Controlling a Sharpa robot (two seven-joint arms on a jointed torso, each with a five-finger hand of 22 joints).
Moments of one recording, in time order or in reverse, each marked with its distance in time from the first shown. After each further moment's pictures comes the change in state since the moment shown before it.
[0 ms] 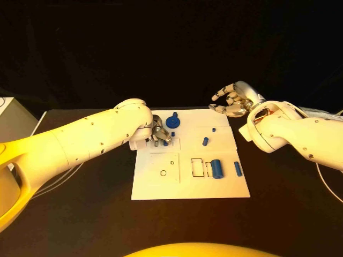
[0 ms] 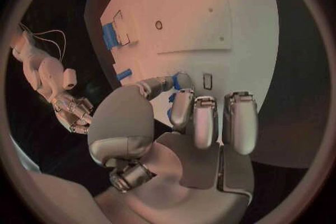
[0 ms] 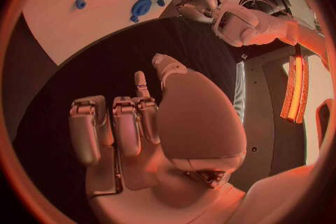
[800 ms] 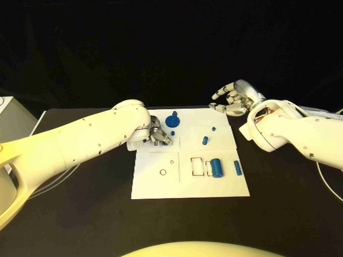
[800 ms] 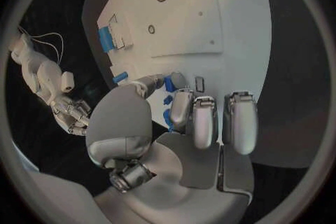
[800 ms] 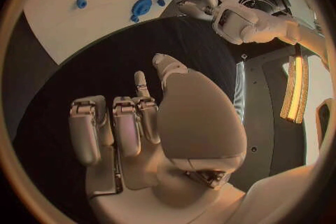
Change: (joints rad) left arm -0.004 -0.017 -0.012 0.010 -0.011 0.000 0.003; left_hand 0.003 -0.073 -0.188 0.075 -0.006 0.039 -0.043 -0.019 0.014 -0.003 -0.003 -0.005 0.003 0.000 0.000 0.000 0.000 0.000 0.000 0.000 0.000 0.000; right arm 0.000 -0.005 0.000 0.003 -0.001 0.000 0.002; right_hand -0.004 -0.004 0.000 0.000 0.000 0.000 0.000 0.000 0.001 0.000 0.000 0.000 0.000 0.000 0.000 0.000 0.000 0.000 0.000 0.000 0.000 0.000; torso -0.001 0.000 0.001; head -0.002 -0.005
